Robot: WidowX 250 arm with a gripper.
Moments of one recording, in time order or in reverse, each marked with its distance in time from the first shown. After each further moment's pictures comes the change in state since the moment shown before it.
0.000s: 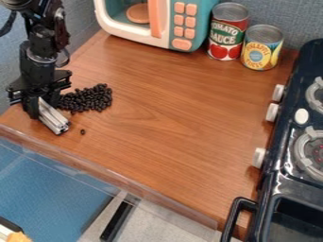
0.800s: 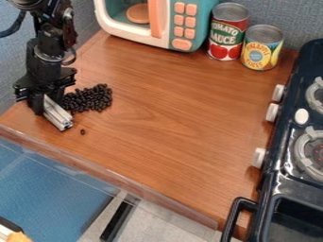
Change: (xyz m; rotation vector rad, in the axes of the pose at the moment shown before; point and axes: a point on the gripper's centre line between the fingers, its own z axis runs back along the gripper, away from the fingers) arm -0.013 -0.019 0.003 -0.006 -0.011 -0.029
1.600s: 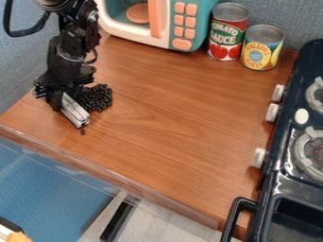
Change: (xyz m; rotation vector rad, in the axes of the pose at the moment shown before) arm -0.017 -0.023 0.008 -0.016 -0.040 -0.047
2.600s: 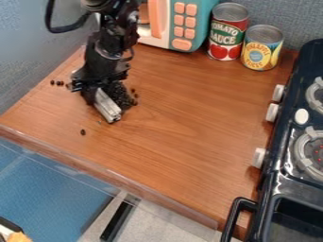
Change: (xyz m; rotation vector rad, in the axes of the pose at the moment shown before) arm -0.025 -0.047 0.015 -0.041 -0.043 -0.095
